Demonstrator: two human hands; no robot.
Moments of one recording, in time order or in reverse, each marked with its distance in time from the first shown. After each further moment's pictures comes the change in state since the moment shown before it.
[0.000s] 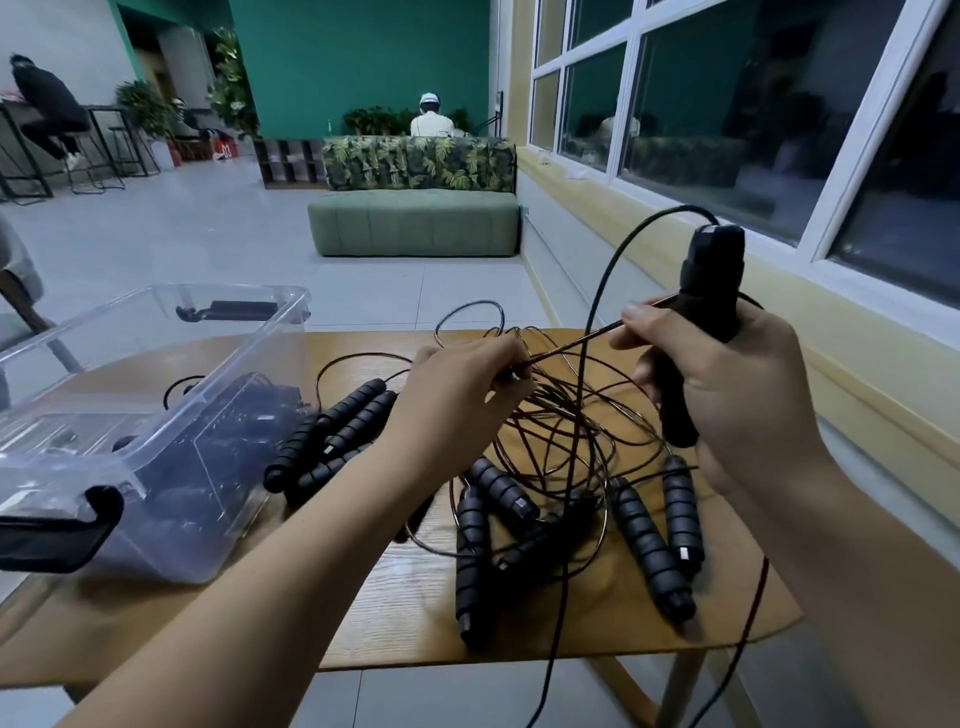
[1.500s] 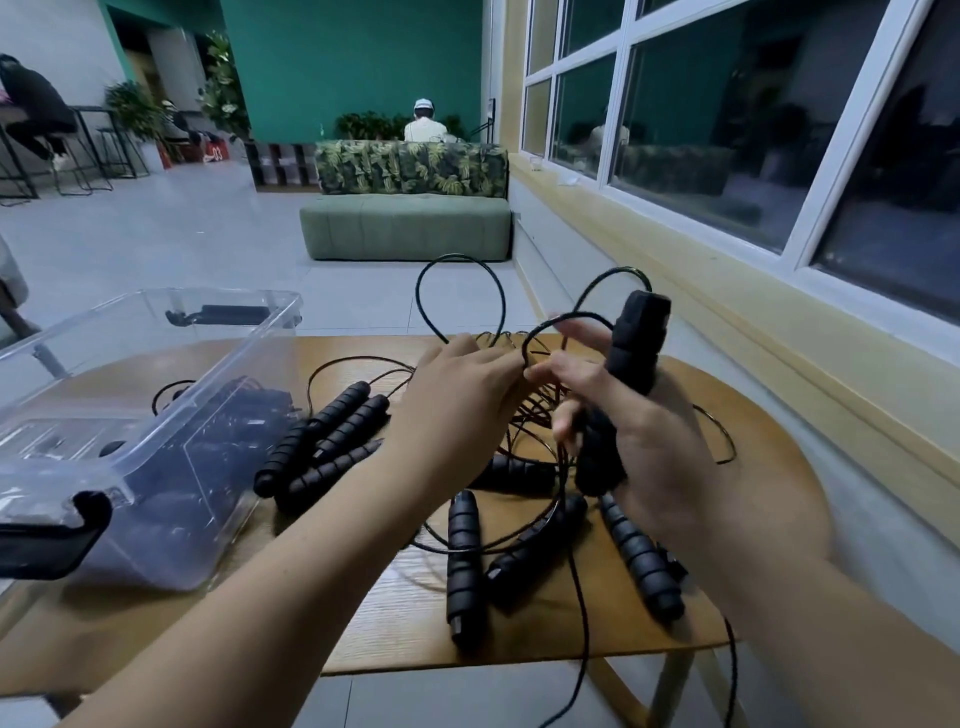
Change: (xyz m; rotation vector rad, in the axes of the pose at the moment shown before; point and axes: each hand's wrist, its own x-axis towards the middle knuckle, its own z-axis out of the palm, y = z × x) left_hand 0.000 0.016 0.001 0.276 0.070 0.112; right_hand -0.026 0.009 0.031 0.258 -0.244 0.181
